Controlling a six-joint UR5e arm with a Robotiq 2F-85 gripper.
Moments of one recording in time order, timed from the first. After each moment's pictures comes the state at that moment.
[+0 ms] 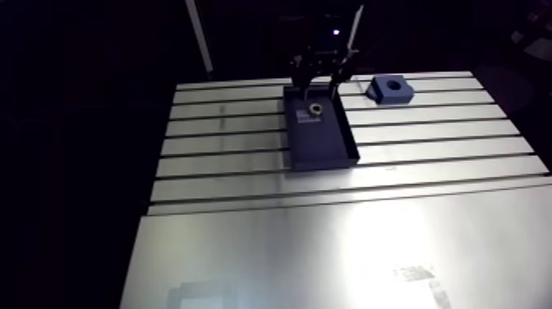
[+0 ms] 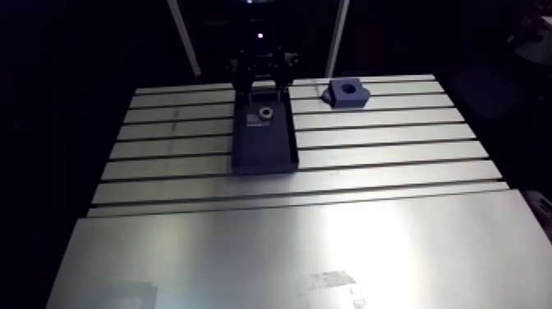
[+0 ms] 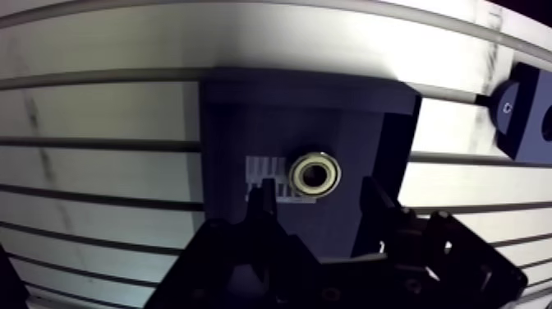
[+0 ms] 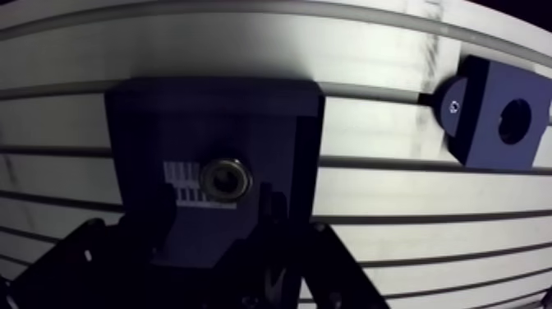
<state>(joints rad) -0.10 -1.04 1.65 -2.09 -1.59 -1.73</state>
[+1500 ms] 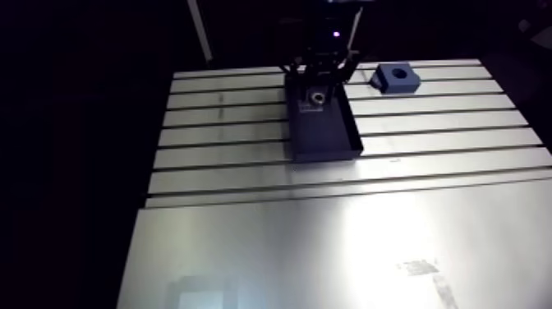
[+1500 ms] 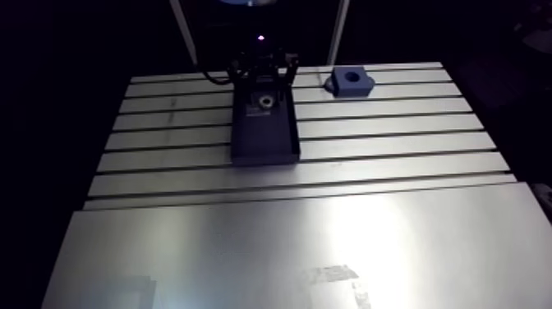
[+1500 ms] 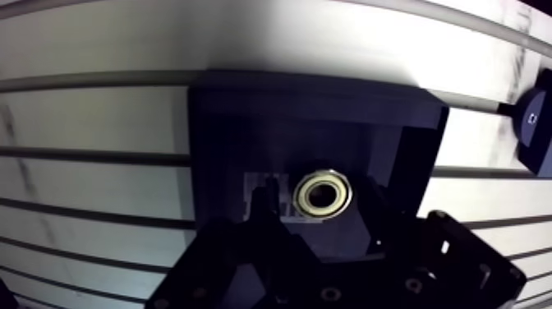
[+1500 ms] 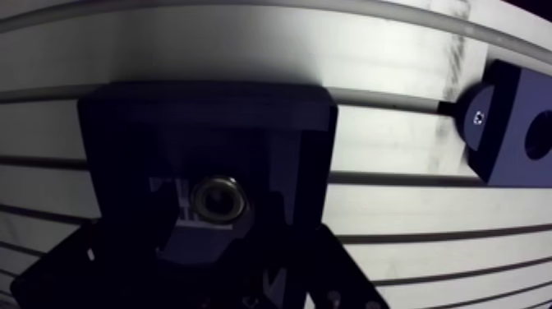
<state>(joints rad) -0.10 -1.00 1.66 -2.12 -1.60 -1.73</state>
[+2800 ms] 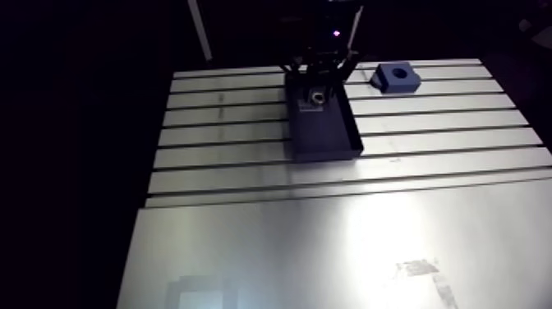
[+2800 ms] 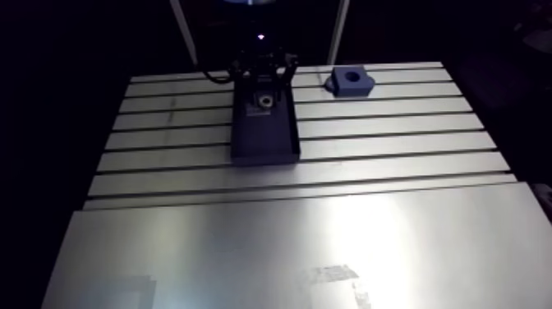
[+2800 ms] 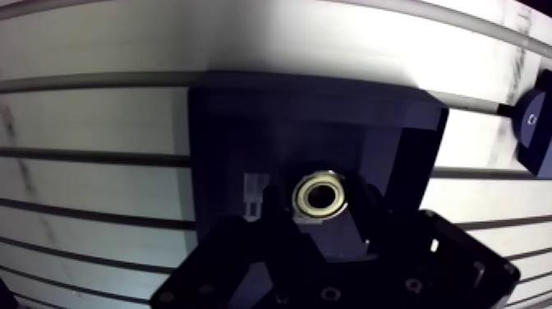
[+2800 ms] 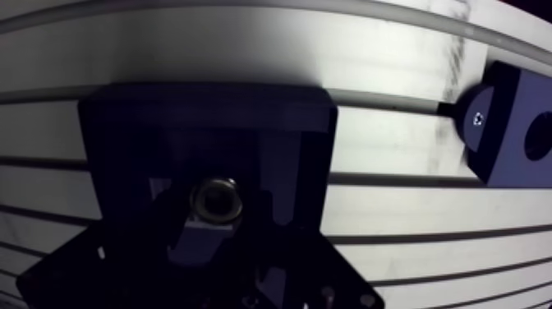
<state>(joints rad) -0.10 -1.00 1.66 -2.12 -1.60 -1.73</state>
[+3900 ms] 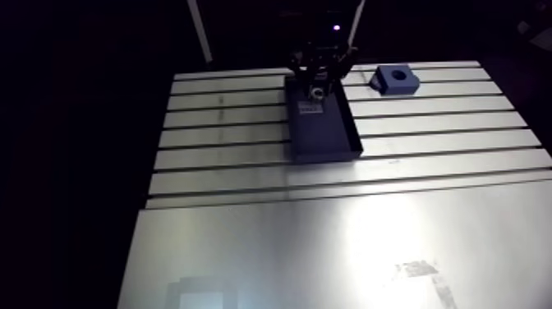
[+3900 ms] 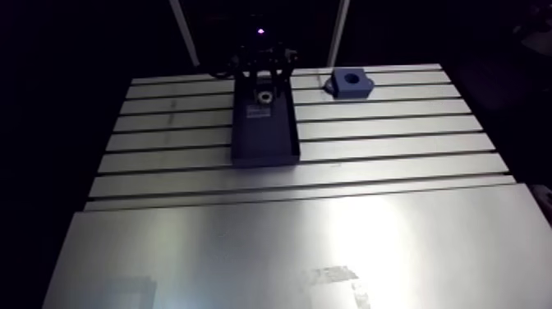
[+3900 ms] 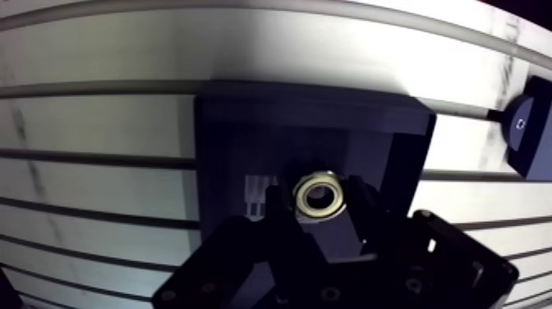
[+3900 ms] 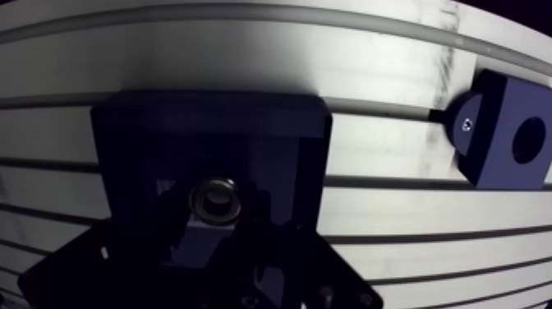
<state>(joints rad) -0.10 -1.01 1.64 -2.11 -1.59 -1.73</state>
